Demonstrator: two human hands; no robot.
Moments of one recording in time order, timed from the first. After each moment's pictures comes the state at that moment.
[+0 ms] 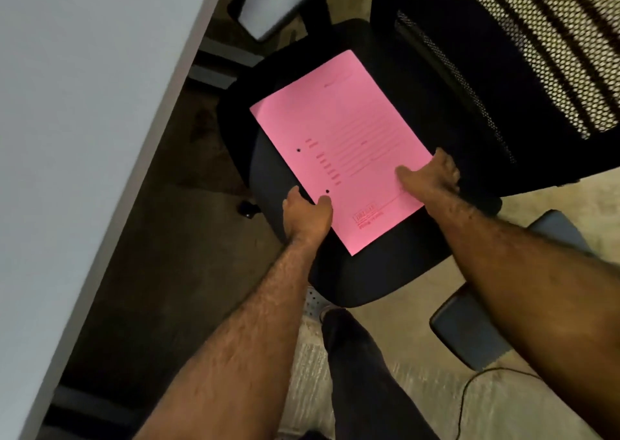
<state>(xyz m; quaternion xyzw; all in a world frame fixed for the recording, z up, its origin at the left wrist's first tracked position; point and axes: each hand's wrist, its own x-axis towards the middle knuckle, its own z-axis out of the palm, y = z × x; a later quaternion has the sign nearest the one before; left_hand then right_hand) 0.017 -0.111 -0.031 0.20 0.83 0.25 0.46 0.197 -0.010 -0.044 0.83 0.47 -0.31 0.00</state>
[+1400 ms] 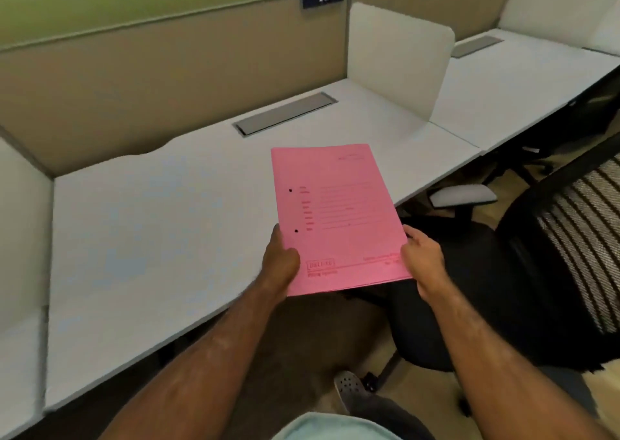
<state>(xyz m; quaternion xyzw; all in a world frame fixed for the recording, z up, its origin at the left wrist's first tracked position) -0.101 -0.436 0.304 0.15 0.74 0.57 0.31 0.047 -0.245 0.276 0.49 0.65 -0.55 -0.20</state>
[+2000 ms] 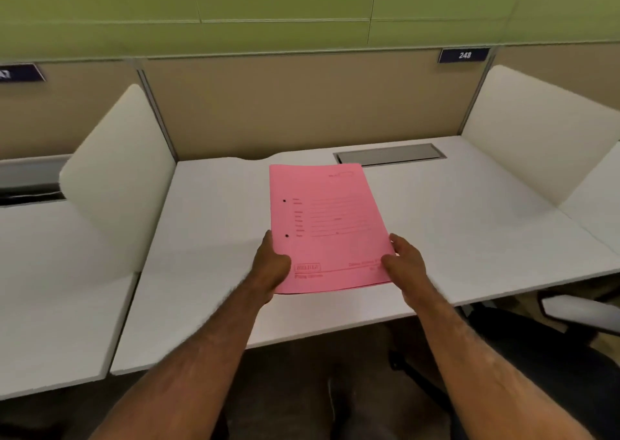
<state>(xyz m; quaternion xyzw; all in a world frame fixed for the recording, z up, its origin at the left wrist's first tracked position) -0.236 -0.543 0.319 0.03 0.78 0.60 0.18 -0.160 -0.313 0.302 0.27 0.78 -0.56 -0.06</state>
